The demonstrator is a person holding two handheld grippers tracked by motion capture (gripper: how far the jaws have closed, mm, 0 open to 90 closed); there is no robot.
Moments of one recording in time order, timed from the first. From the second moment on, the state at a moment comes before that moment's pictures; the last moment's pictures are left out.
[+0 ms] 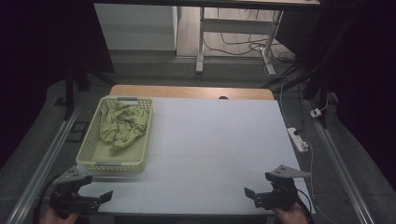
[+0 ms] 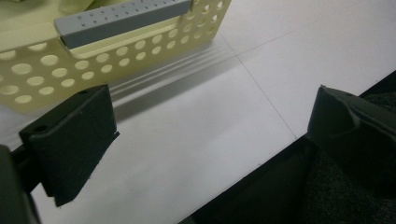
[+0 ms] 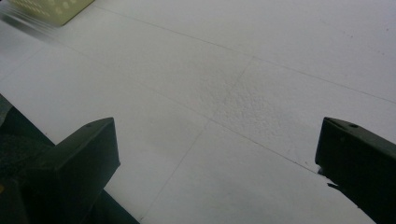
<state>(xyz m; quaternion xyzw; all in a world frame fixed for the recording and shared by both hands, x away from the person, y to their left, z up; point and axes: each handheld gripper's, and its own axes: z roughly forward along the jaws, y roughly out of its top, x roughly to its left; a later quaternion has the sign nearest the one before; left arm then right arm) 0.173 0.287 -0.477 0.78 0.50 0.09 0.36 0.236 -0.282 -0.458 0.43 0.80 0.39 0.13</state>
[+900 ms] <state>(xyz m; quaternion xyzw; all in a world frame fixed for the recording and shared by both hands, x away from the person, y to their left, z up) 0.174 0.283 -0.465 0.77 0.49 0.13 0.38 0.238 -0.281 -0.459 0.43 0.81 0.39 0.12</state>
